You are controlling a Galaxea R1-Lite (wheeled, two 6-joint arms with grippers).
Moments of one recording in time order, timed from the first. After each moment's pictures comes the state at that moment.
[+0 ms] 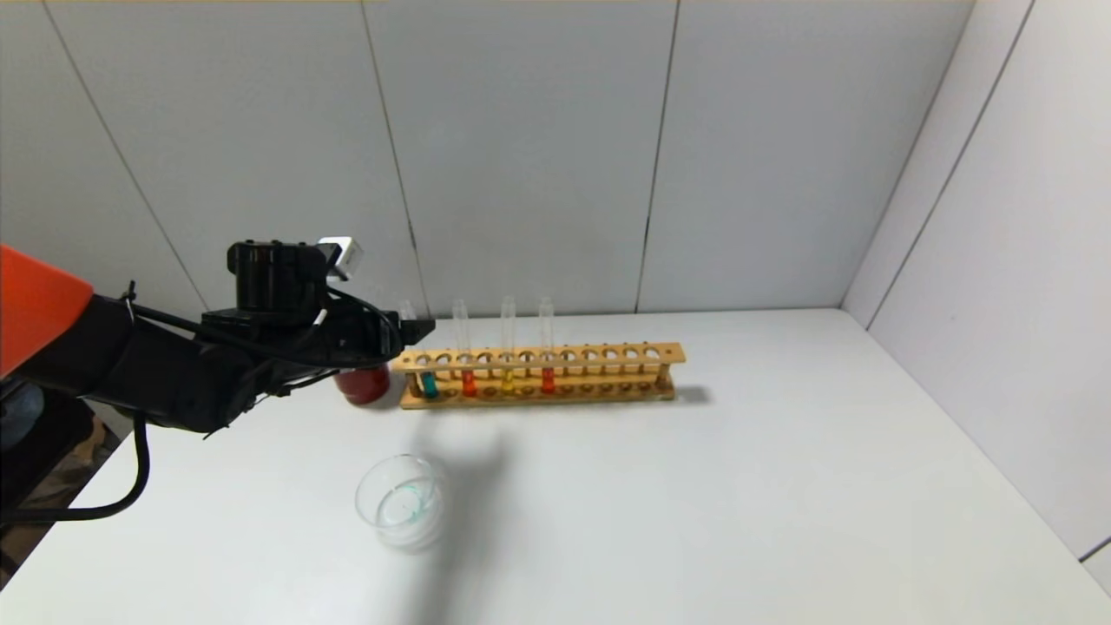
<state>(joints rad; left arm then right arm) -0.19 1.95 -0.97 -0.62 -0.11 -0.11 0.00 0.00 0.00 0.01 0.01 -0.01</state>
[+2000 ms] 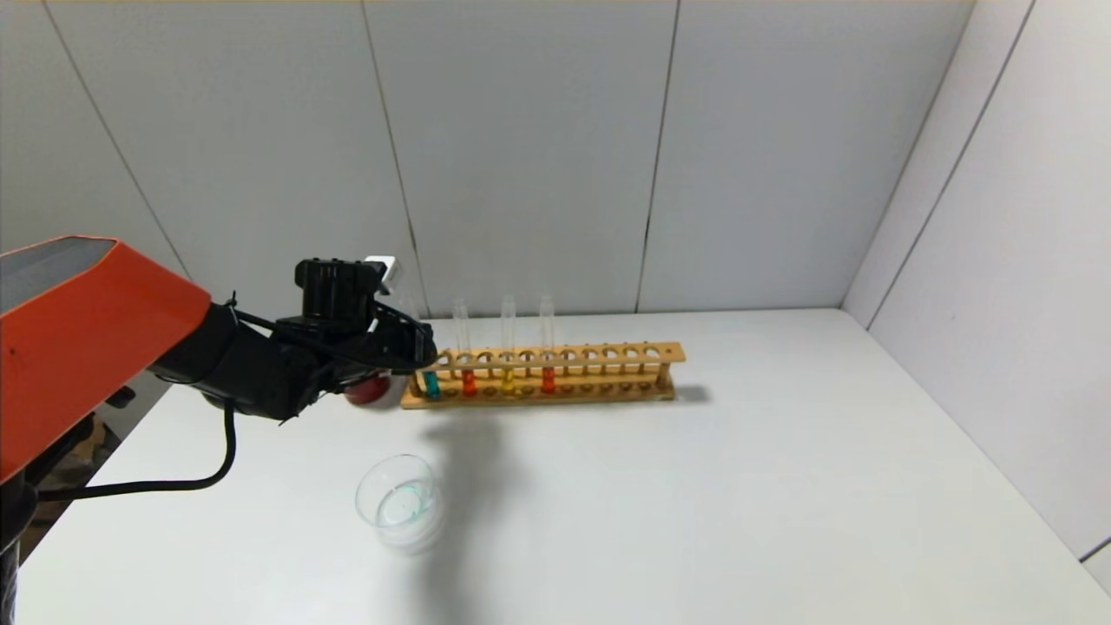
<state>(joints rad) -0.22 2.13 -1.12 -0.62 -0.07 -0.09 0.00 0.00 0.00 0.01 0.01 -0.01</state>
